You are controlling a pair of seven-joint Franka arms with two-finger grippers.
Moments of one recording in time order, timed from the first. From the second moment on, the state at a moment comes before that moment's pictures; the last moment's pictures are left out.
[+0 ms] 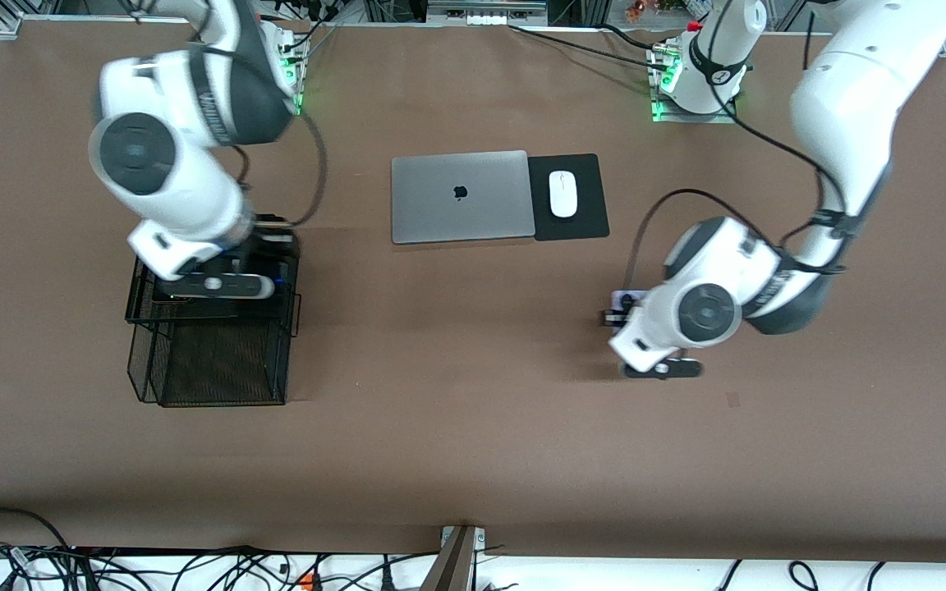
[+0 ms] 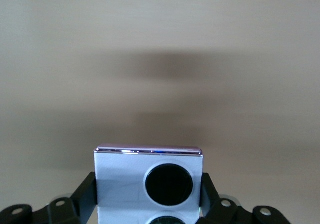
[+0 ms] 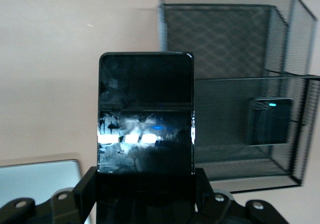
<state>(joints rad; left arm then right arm) 0.16 0.83 -0.73 -1.44 0.40 1.87 -0.68 0.93 0.28 -0.68 -1.66 0.11 1.75 0.22</state>
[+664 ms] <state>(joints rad) -0.05 0.99 -0.72 -1.44 0.34 2.36 -0.81 0.93 0.18 -0.77 -2.08 0.10 2.02 0.07</state>
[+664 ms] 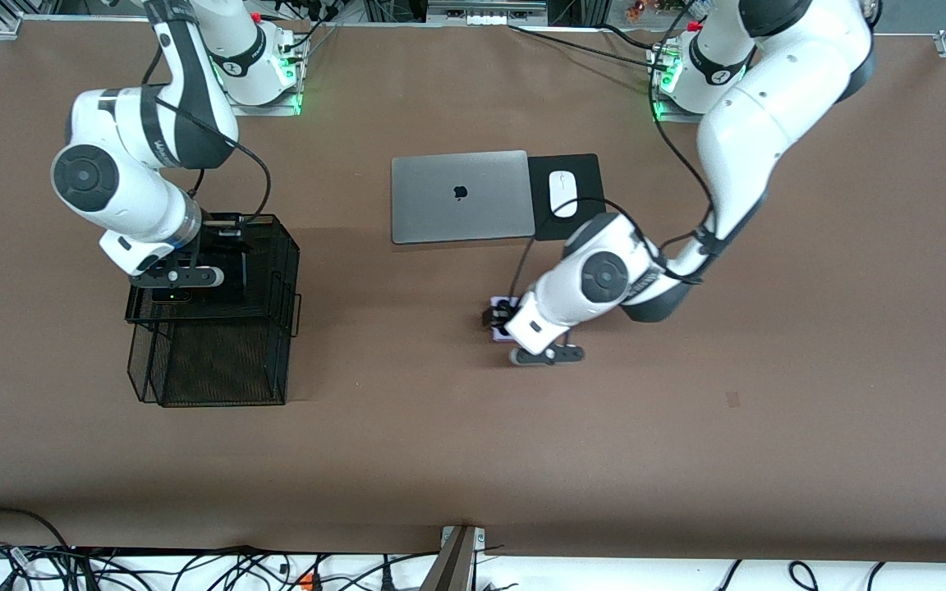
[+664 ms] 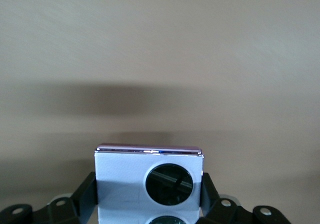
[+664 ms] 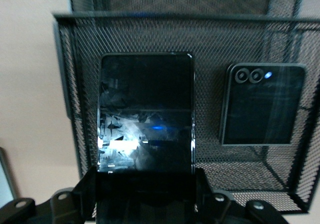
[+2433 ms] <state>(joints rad) 0.43 0.47 -0.71 -1.39 0.39 1.51 -0.17 0.93 0.23 -0.77 -1.71 0.19 1.72 0.11</state>
